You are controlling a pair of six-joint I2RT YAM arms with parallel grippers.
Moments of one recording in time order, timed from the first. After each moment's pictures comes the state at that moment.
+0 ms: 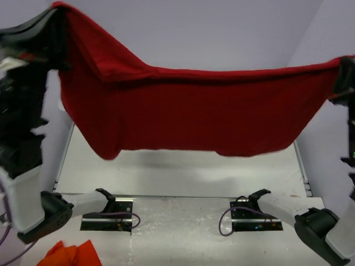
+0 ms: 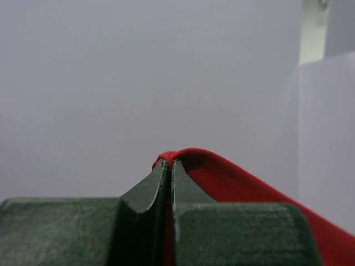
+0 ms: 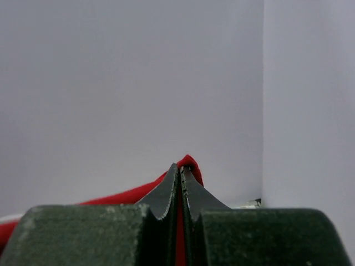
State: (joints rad) left arm -0.56 1.17 2.21 -0.29 -0.09 0.15; right arm 0.41 1.05 2.26 -0.77 0.47 -0.04
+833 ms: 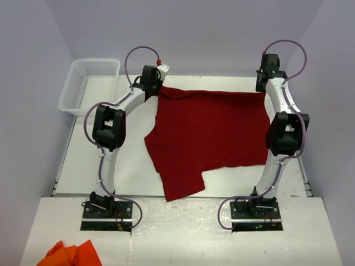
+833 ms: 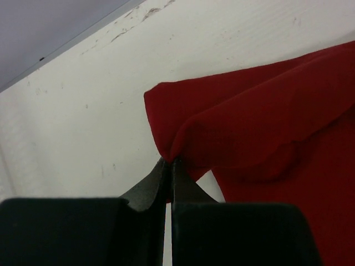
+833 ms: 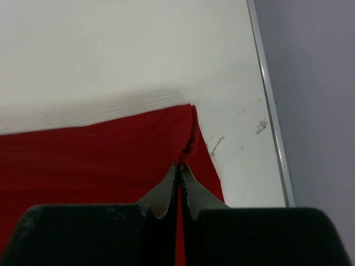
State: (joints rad) left arm -0.31 2.28 1.87 -0.24 -0.09 0.26; right arm -0.07 2.05 1.88 -0.67 0.30 0.01
